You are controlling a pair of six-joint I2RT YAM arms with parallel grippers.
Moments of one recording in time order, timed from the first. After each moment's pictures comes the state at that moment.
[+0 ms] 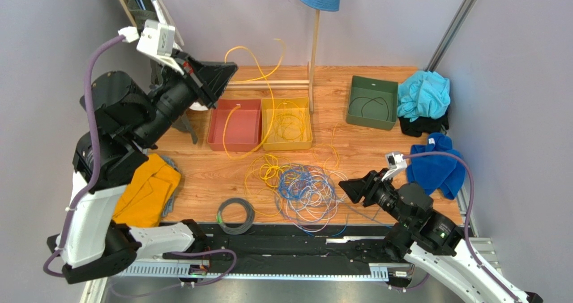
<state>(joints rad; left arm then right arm) -0.78 1.12 1.95 -0.68 -0.15 -0.28 0.82 0.19 0.44 -0.49 0.12 0.70</state>
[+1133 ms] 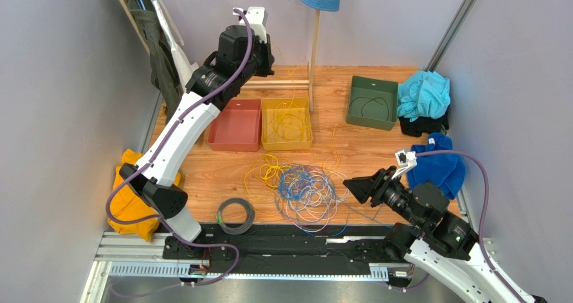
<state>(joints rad) -0.59 1.65 2.01 -0.66 -0.20 -0.25 0.82 0.20 0.58 -0.56 0.08 0.72</state>
